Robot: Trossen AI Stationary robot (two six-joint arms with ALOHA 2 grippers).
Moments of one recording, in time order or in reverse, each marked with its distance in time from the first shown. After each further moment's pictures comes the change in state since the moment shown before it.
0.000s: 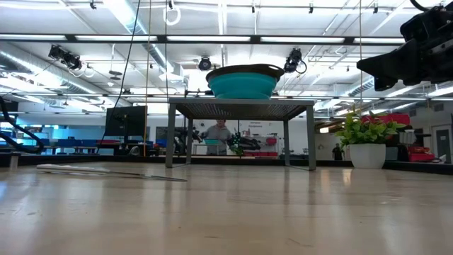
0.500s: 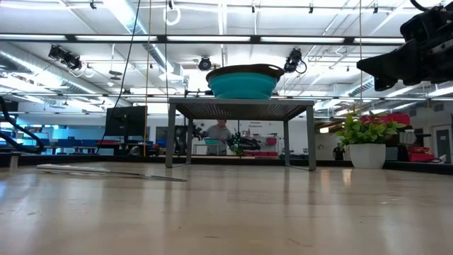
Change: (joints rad) left arm -0.018 0.009 0.000 -0.143 -0.077 0.000; right arm 0.000 0.000 0.000 0.000 0.000 0.000
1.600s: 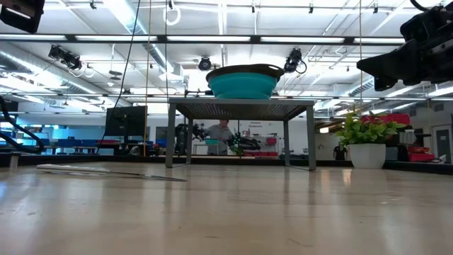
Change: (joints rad) left arm -0.005 0.000 -0.208 -0.005 0.047 -0.080; right arm 0.000 0.000 0.000 0.000 0.000 0.000
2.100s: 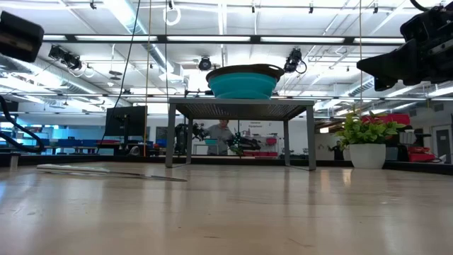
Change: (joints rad) left arm 0.000 0.185 0.000 -0.005 -0.005 -0.008; right arm 0.000 0.000 0.000 0.000 0.000 0.000
